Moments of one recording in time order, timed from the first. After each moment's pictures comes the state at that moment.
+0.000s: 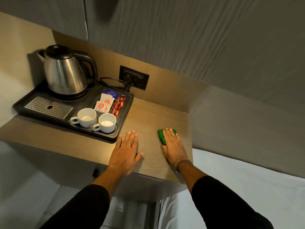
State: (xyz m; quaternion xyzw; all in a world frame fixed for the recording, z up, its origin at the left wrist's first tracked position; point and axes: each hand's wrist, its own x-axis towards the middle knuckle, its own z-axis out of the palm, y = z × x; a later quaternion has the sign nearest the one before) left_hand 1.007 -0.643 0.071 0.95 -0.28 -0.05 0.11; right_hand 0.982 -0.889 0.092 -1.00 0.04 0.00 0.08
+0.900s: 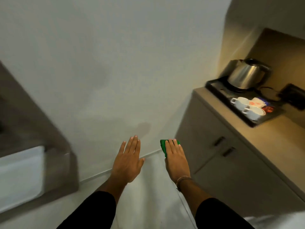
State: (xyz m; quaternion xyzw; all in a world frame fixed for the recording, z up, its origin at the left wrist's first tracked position) left_hand 0.467 -0.297 0.065 0.98 0.21 0.03 0.06; right_hand 0.614 -0.470 0.063 -0.90 -0.42 -0.06 0.12
